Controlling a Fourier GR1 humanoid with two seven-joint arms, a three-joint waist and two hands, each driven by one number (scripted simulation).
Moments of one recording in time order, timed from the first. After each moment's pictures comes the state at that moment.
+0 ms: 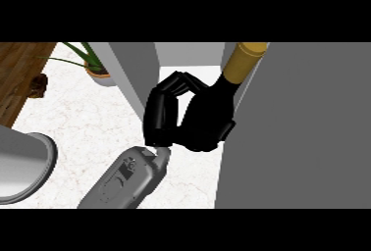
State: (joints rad) left arm -0.55 0.00 -0.47 -1.41 0.32 0.62 -0.15; right arm -0.07 -0.05 0.06 -2.48 -0.09 0.13 0.65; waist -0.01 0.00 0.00
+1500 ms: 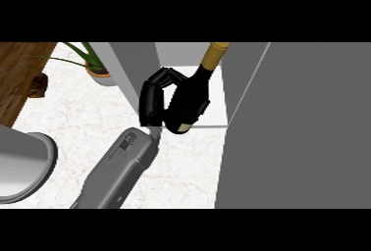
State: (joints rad) left arm -0.64 0.00 -0.31 -0.99 0.35 0.52 -0.42; right arm -0.09 -0.04 0.04 -2.48 -0.09 0.14 0.65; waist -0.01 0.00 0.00
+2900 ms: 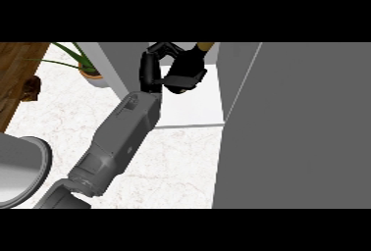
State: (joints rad) left arm -1.04 0.00 -0.10 -0.39 0.40 0.48 -0.66; right arm -0.08 -0.02 0.07 -2.47 -0.11 0.15 0.64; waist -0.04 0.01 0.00
